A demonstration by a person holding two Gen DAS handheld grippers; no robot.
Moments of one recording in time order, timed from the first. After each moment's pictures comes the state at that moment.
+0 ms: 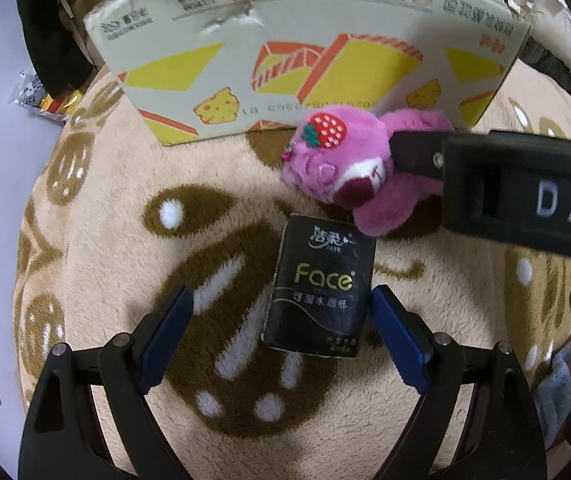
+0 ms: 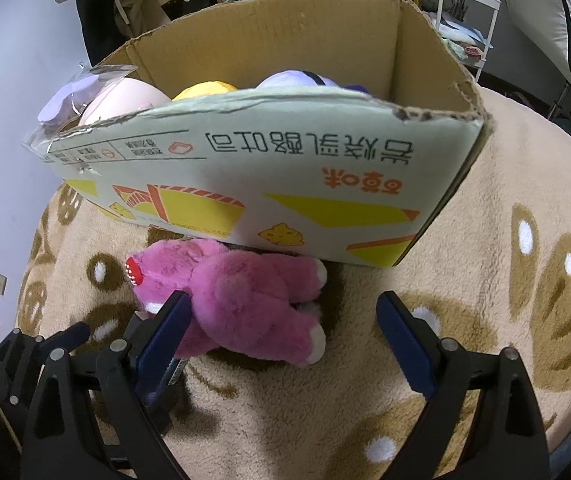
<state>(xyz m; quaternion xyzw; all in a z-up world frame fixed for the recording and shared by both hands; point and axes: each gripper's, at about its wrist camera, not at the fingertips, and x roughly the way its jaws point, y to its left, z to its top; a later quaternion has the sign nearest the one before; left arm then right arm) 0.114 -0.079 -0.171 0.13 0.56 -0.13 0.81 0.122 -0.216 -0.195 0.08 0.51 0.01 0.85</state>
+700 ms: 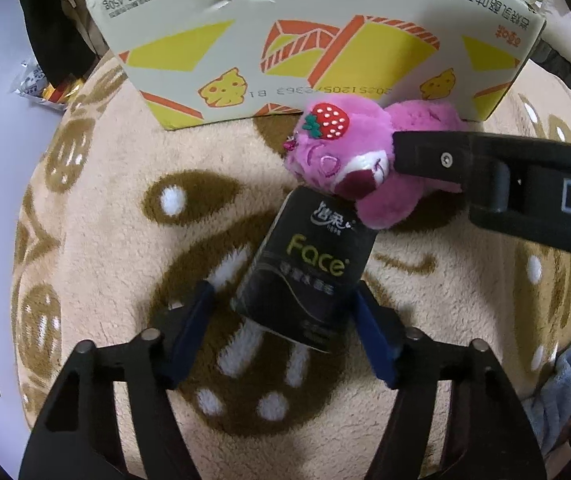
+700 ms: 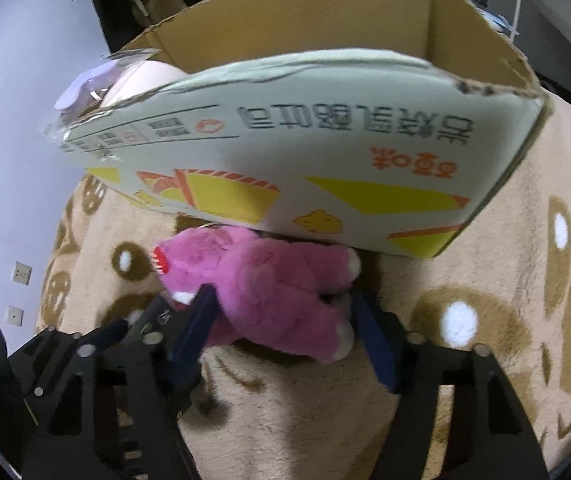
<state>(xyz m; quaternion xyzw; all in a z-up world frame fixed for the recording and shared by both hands) 0.123 -0.069 -0.177 0.12 0.57 -0.11 0.80 0.132 -0.203 -0.208 0.11 0.53 0.07 0.84</state>
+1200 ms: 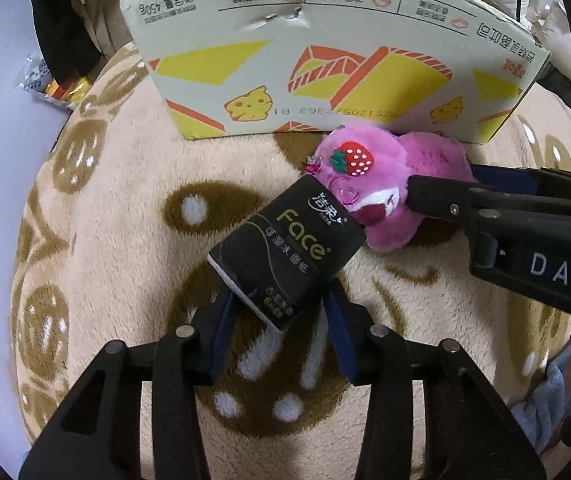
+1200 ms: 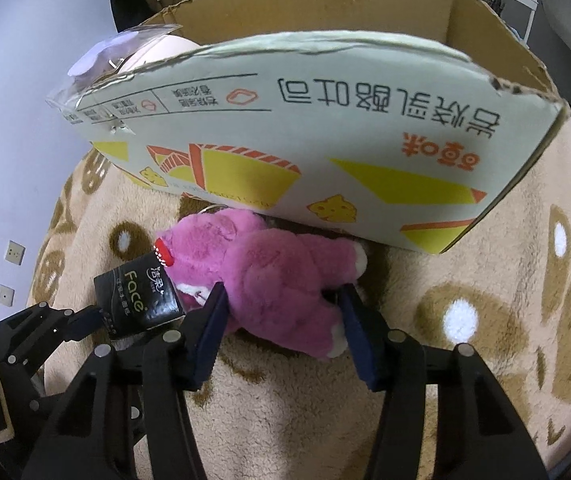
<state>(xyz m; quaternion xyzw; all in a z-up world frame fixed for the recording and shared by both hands) 0.131 -0.058 -0.169 0.10 0.57 -0.12 0.81 0.130 -0.183 -0.213 0.08 0.54 0.07 0.84</state>
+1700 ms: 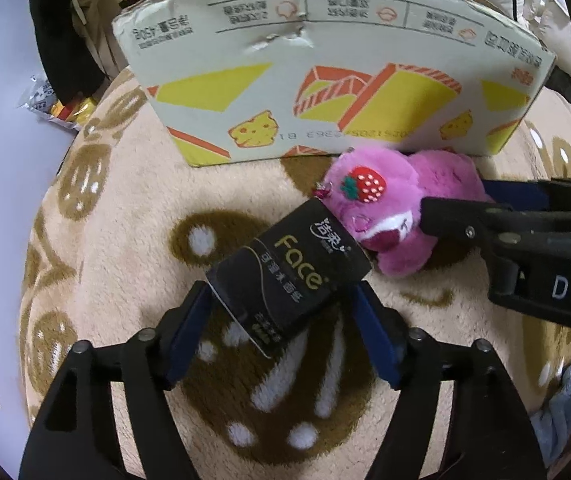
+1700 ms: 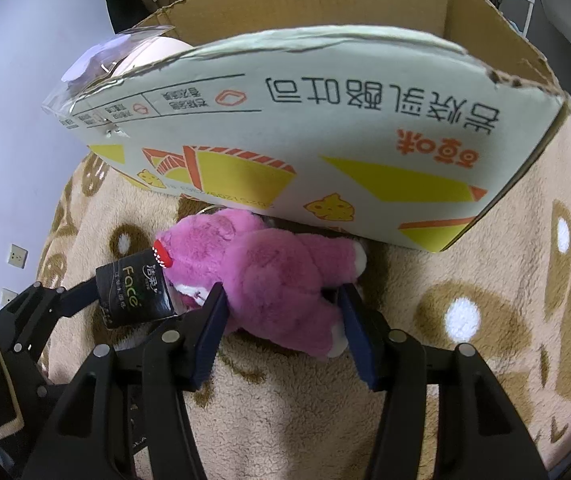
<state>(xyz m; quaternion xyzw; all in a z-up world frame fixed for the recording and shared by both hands) 0.139 -0.062 -0.171 0.12 0.53 -0.11 0.83 0.129 -0.204 -0.208 0.09 0.54 0.07 0.83</state>
